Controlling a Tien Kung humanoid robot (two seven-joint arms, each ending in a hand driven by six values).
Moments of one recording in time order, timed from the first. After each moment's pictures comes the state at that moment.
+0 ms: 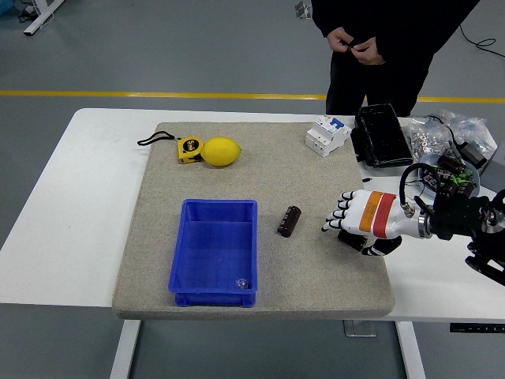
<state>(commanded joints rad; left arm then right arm) -0.10 0.03 -1.11 -0.18 0.86 0.14 0.15 1.00 -0.50 0.06 0.97 -2.20 -0.32 0.40</state>
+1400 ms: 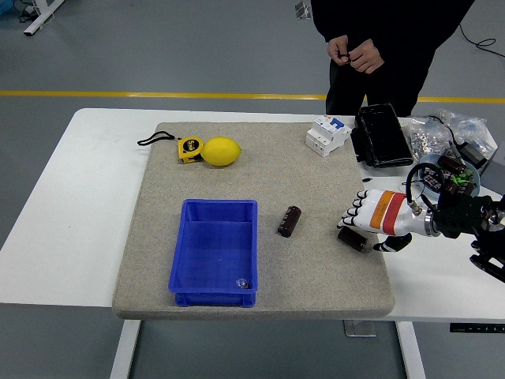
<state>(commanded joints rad) -0.11 0.02 -1.10 -0.18 0.85 0.14 0.15 1.00 -0.47 0.04 0.85 -2.18 -0.31 0.39</state>
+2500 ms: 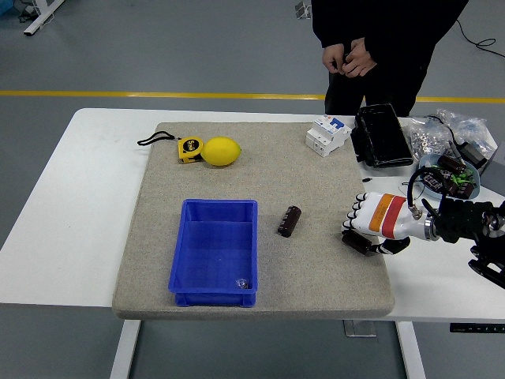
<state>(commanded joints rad) -0.11 0.02 -1.10 -0.18 0.85 0.14 0.15 0.98 -0.46 0.03 0.83 -2.15 -0.35 0.39</state>
